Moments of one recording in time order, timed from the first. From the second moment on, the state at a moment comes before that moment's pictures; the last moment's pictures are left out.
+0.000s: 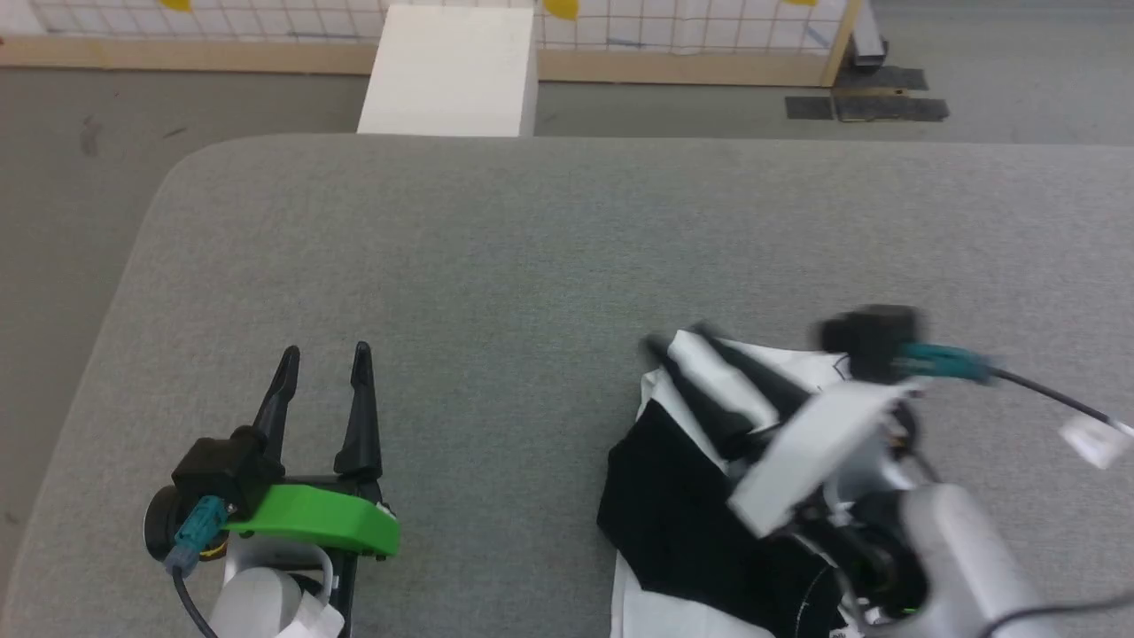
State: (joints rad) left arm -0.11 0.05 0.01 0.12 -0.20 -0.11 -0.26; right arm -0.24 -0.05 0.30 0.00 0.63 0.13 0.34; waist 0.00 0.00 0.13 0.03
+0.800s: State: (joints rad) left arm -0.09 0.05 -0.02 0.11 -0.22 -0.11 -0.26; right arm -0.01 -0.05 -0.06 0.24 0.80 0.13 0.31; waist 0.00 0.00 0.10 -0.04
